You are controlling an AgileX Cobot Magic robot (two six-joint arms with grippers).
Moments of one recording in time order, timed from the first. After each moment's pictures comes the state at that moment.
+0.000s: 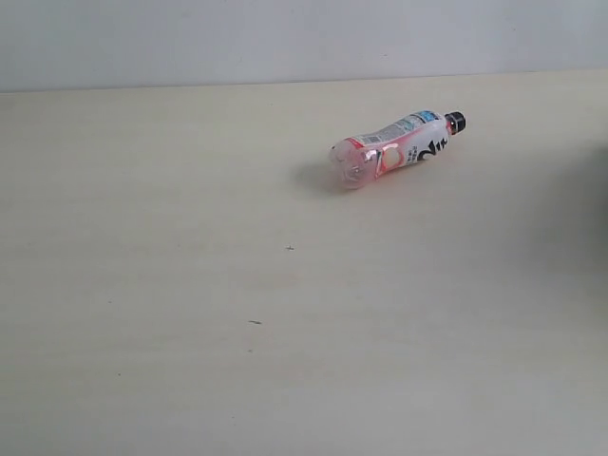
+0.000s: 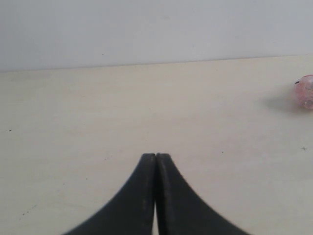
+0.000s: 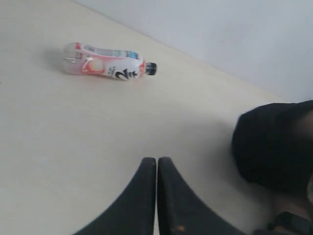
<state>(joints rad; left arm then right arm) -0.07 0.00 0.00 0.10 0.32 -0.11 0.38 0.23 -0.60 -0.25 0.97 -0.09</state>
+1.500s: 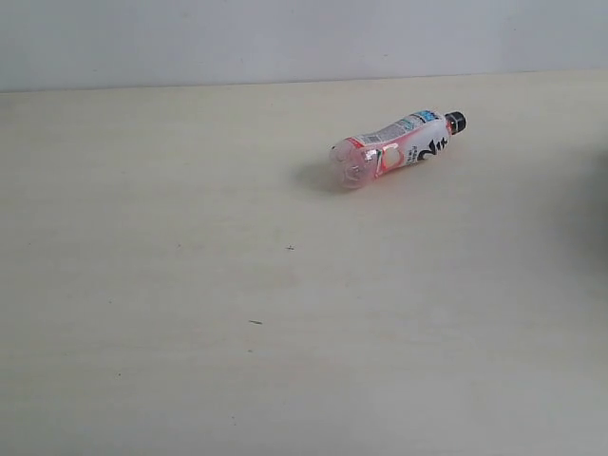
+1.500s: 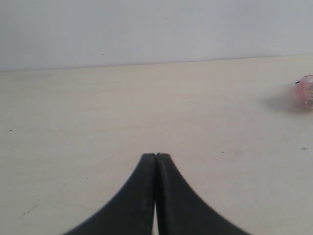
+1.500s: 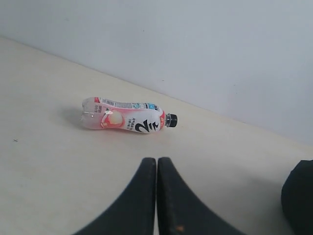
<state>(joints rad) -0.07 0.00 0.00 0.10 0.32 -0.11 0.38 0.00 -0.19 -0.26 0.50 0.02</state>
